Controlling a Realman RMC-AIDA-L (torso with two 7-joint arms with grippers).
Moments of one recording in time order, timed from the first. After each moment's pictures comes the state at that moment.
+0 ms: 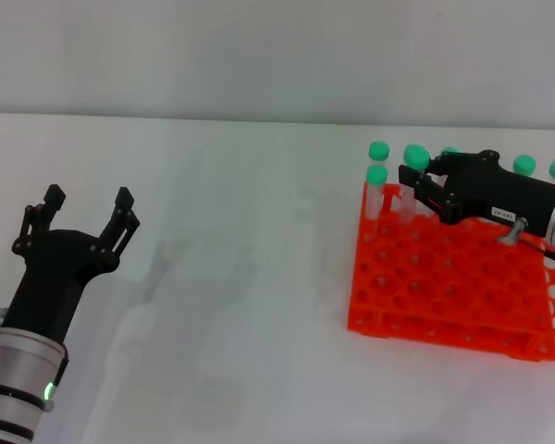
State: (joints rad) left arm -0.27 -2.09 2.54 0.36 -1.05 1.30 -0.07; right arm 0.70 2.03 -0.95 -0.34 1.73 1.12 -2.15
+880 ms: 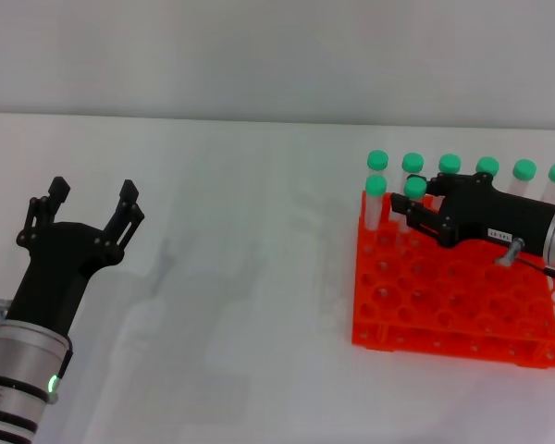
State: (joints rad) left arm -0.29 -2.09 2.54 0.36 -1.05 1.31 -0.08; right arm 0.69 2.02 -1.02 -0.32 1.72 1.11 -2.14
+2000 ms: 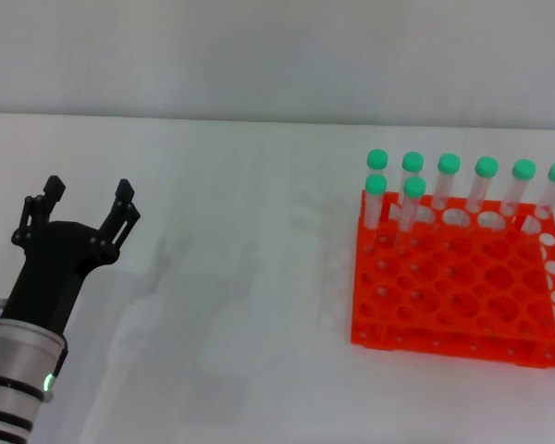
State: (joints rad) left arm -0.29 -2.09 2.54 0.35 -1.05 1.31 -0.08; right arm 0.36 2.01 -0.55 -0.38 1.78 1.28 -2.16
